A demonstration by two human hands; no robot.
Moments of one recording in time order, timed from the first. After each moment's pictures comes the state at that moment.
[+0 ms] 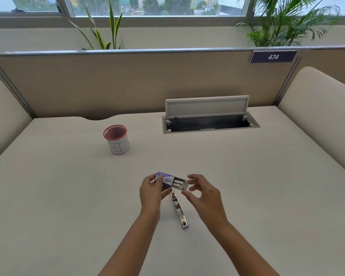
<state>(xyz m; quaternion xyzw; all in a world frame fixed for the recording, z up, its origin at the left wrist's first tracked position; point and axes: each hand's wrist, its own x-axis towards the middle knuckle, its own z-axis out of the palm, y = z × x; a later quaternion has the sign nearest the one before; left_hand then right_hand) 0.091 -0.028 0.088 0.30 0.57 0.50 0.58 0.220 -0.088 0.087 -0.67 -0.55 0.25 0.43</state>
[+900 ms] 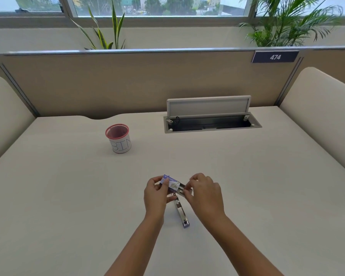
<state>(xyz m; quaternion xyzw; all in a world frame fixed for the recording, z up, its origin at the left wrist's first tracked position) 0.092 -0.044 0.082 0.35 0.57 0.49 0.57 0.211 -0.078 0.101 -0.75 -0.64 0.07 0.17</state>
